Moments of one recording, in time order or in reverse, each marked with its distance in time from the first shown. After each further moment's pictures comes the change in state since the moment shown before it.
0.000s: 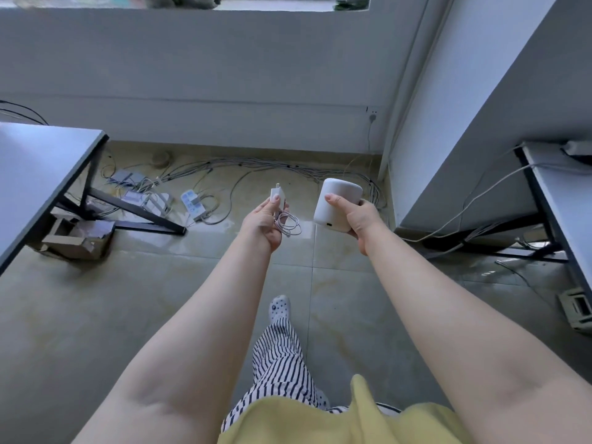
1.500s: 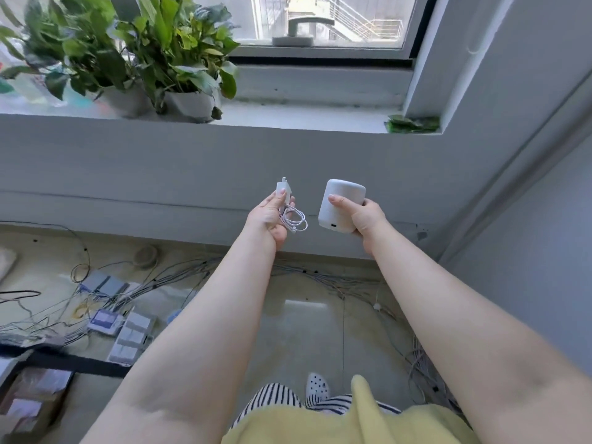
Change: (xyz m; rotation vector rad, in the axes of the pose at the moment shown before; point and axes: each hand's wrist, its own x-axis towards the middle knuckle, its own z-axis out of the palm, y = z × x) left_hand 0.544 0.325 0.332 -0.018 -0.072 0.028; right_hand 0.575 -0.354 0.237 -0.060 -0.038 -0.056
